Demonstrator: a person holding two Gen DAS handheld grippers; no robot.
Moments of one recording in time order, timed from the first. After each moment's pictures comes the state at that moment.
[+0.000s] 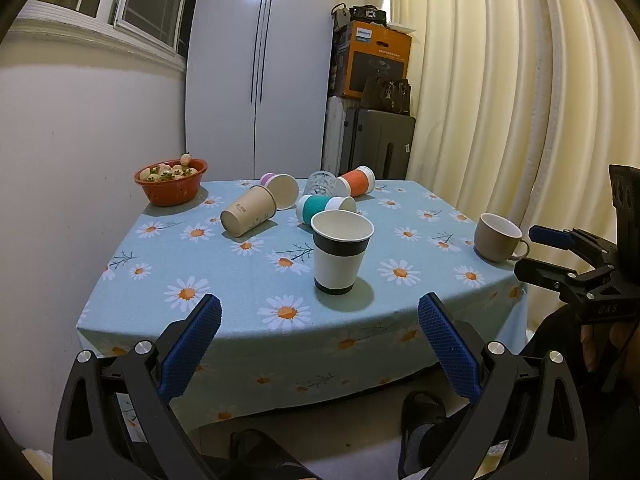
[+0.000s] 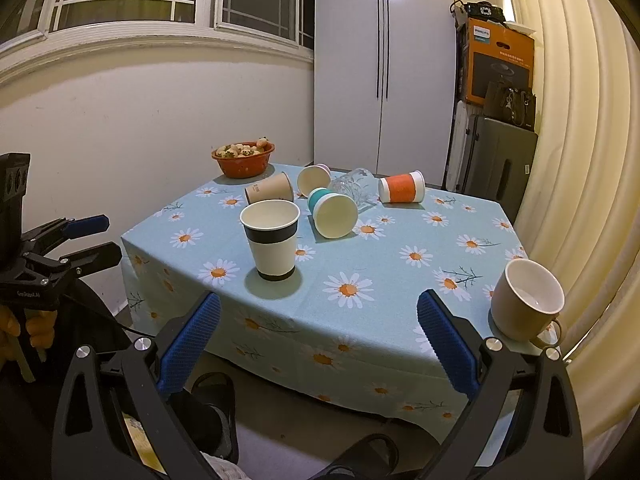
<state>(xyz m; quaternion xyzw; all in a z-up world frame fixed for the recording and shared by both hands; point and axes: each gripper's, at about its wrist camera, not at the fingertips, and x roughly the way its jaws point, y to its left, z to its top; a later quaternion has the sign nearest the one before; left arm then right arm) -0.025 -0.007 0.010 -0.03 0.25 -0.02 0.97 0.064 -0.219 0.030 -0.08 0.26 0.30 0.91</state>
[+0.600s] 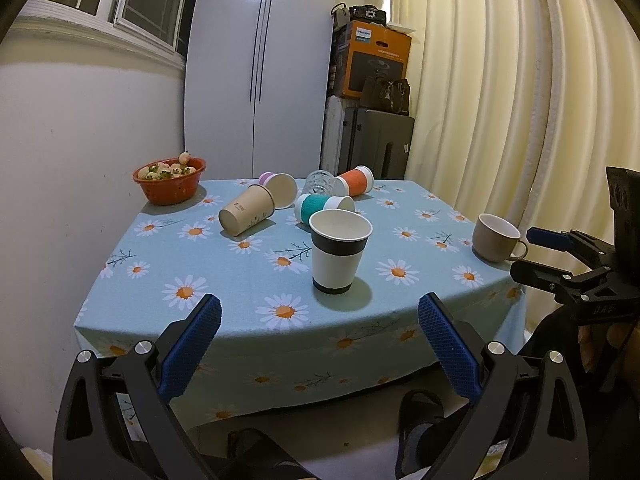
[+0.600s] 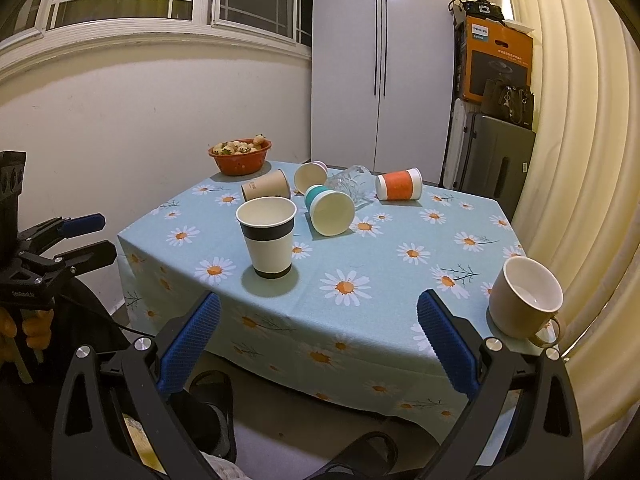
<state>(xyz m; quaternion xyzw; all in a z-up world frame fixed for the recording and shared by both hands) -0.027 -0.008 0.009 -0.03 0.25 -0.03 0.97 0.066 -0.219 0.028 -0.08 0.27 0.30 0.91</state>
